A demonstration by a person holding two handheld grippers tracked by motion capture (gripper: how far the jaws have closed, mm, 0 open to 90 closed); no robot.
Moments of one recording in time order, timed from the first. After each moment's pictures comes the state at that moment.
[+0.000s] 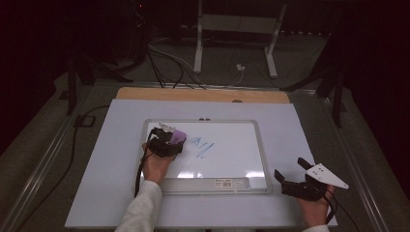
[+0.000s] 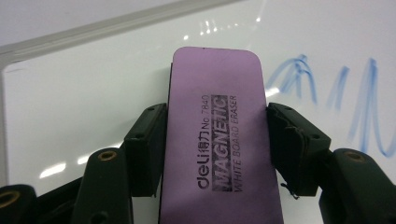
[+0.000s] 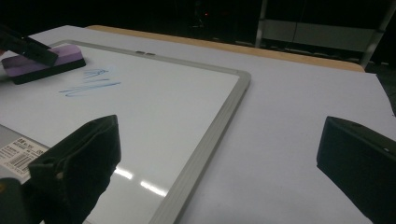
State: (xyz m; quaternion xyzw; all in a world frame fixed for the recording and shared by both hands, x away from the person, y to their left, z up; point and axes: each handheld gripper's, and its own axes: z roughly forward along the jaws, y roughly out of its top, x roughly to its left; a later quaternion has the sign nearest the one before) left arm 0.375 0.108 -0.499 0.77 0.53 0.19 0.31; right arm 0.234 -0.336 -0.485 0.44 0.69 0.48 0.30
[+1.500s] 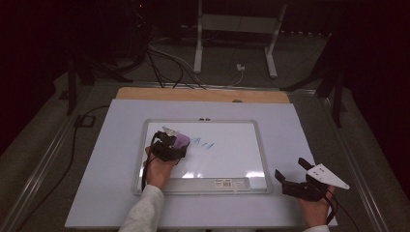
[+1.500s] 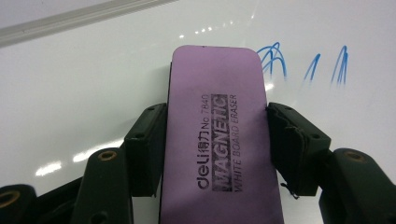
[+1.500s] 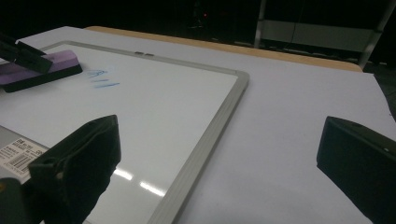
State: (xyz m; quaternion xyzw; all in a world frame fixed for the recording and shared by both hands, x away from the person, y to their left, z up) left arm 0.357 0.095 -0.498 0.78 0.51 0.18 0.31; right arm 0.233 -0.337 -0.485 0.45 0.69 0.48 0.30
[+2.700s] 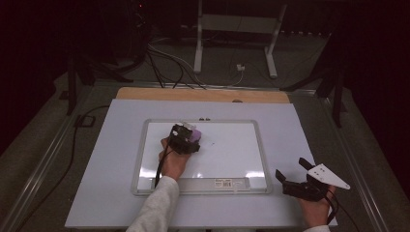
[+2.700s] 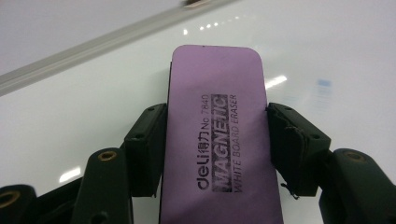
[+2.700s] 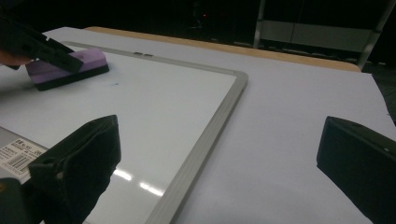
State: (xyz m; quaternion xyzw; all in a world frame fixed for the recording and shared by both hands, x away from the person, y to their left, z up) left arm 0.387 0.059 -0.496 0.79 0.51 0.20 0.28; right arm 0.233 -0.339 -0.485 0.45 0.69 0.48 0.30
